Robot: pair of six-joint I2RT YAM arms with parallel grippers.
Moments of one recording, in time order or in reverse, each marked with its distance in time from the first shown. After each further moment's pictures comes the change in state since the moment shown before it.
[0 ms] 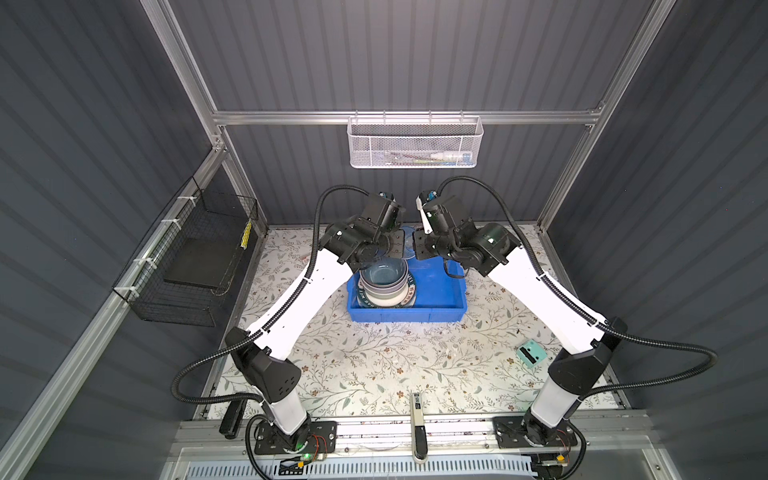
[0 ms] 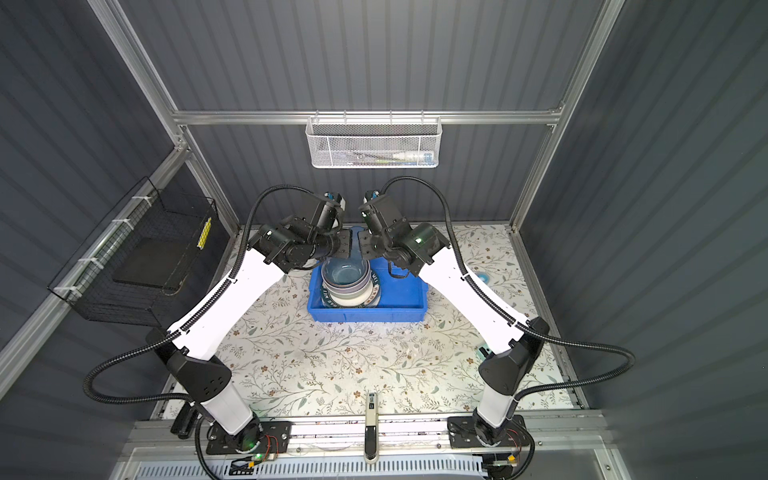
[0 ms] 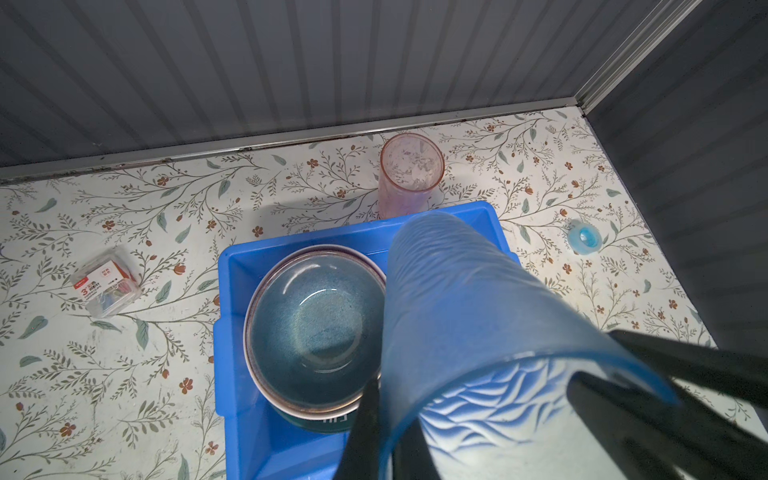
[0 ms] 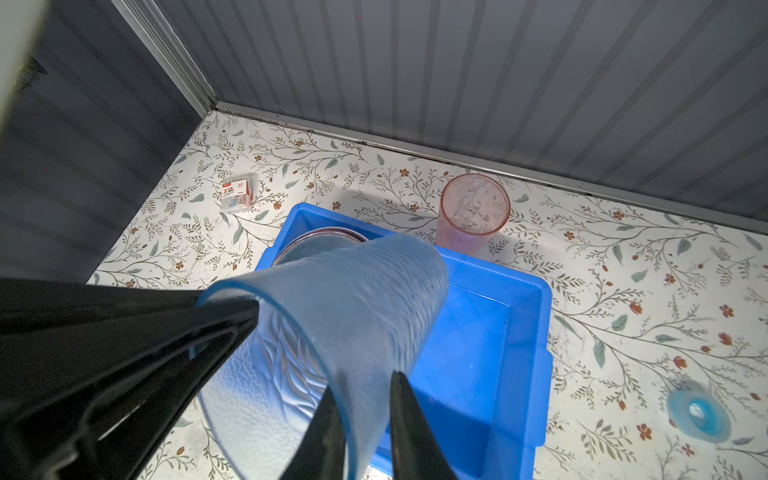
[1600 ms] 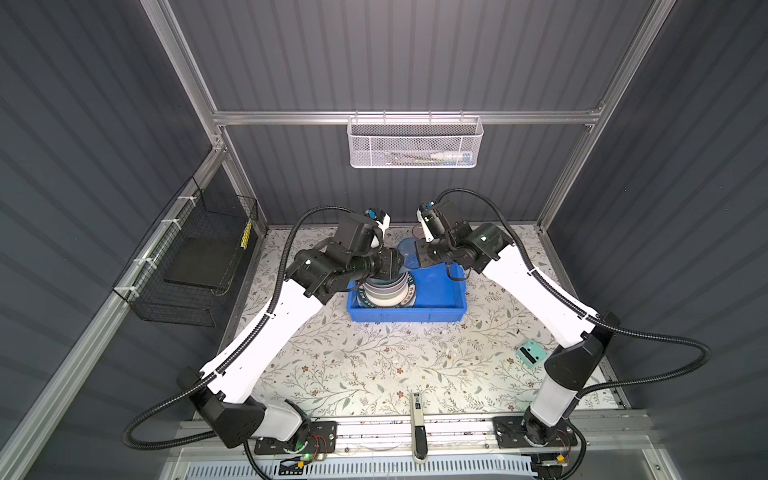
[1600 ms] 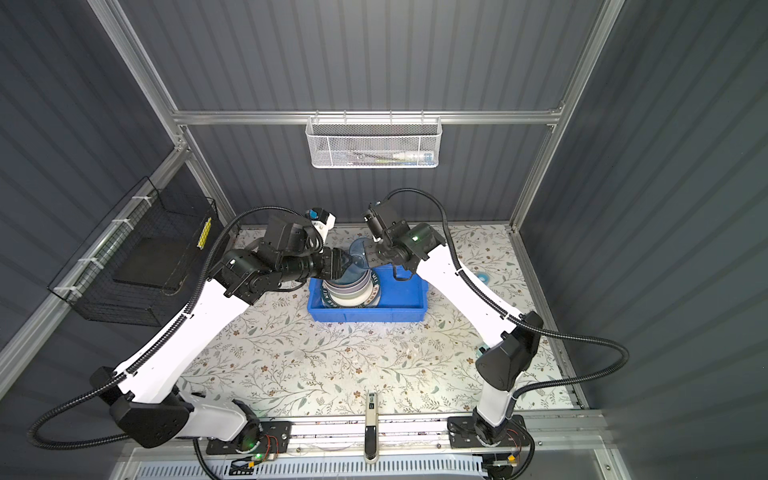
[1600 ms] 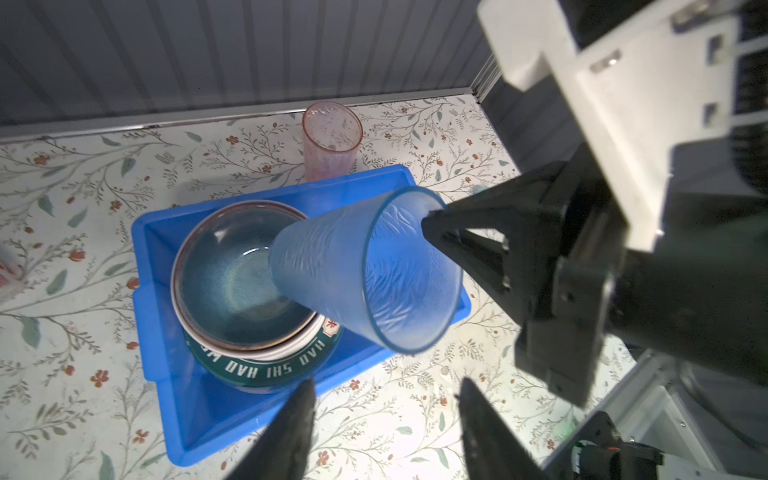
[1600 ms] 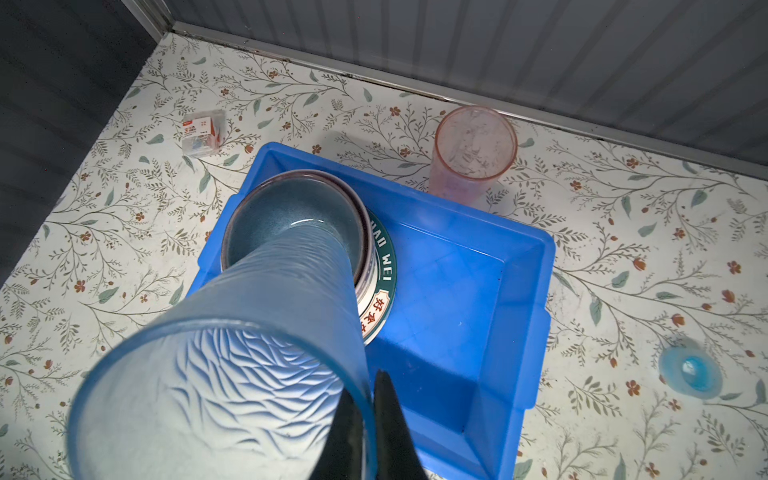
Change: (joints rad) left arm -0.006 -0.309 -0.328 0.124 0.236 -0.022; right arm -0.051 0.019 -0.063 -0.067 -0.066 -0.008
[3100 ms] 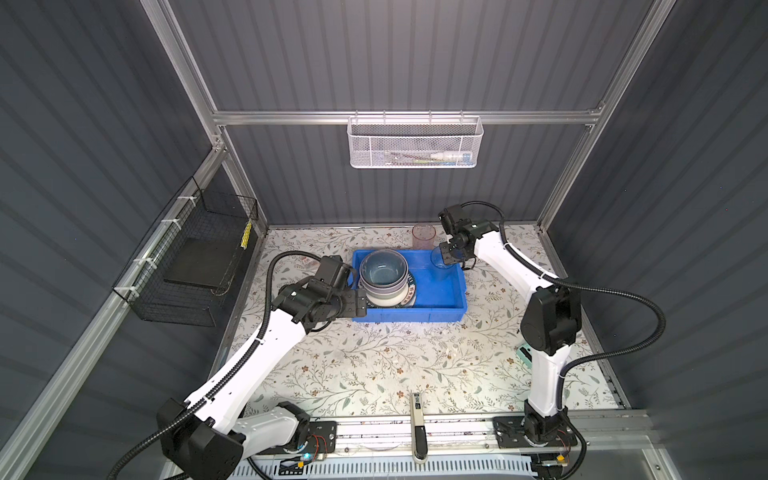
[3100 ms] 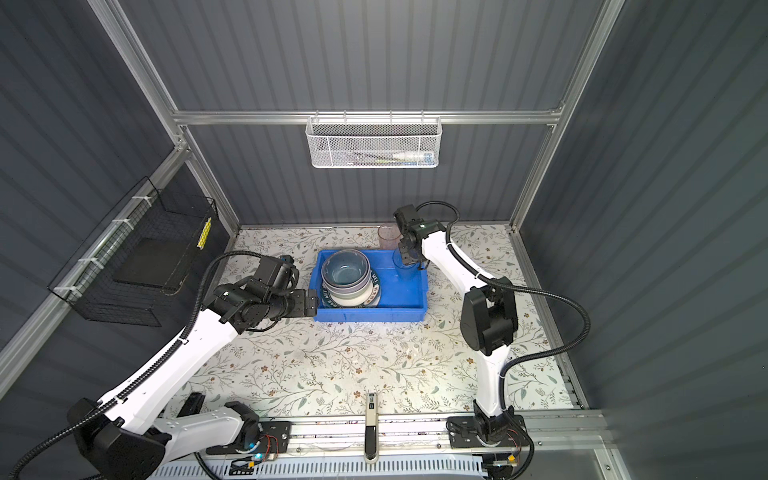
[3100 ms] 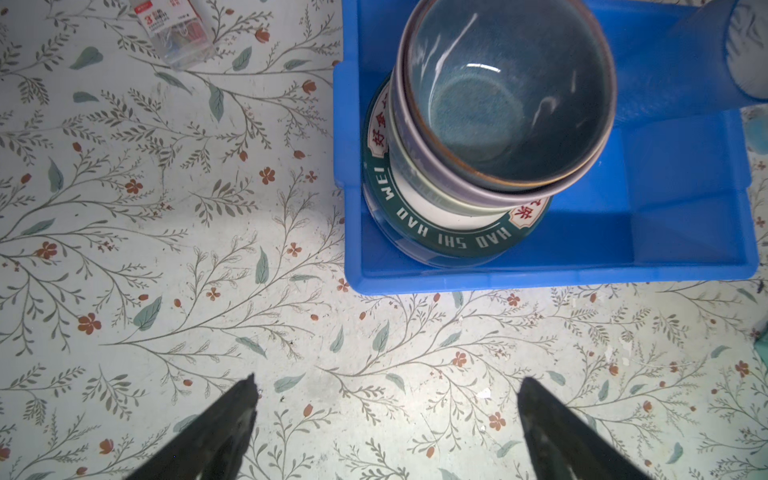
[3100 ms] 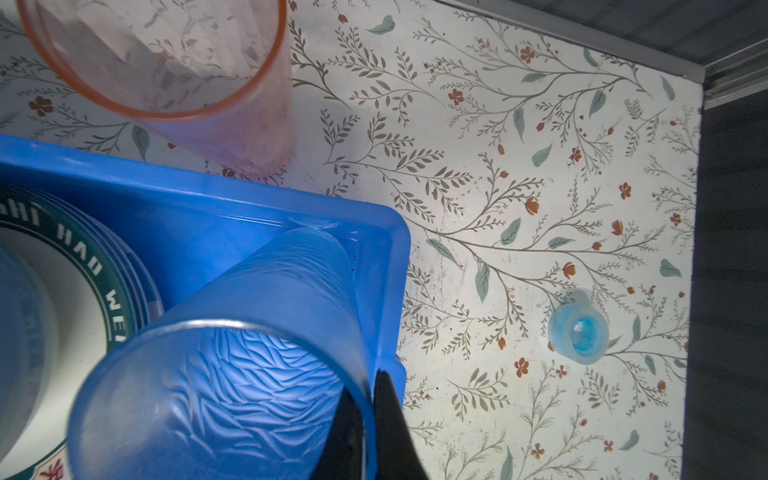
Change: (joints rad) left arm 0.159 -0.206 -0.488 -0.084 -0.180 -0.070; right arm -0.280 0.270 -0.062 0.052 0.096 -0.143
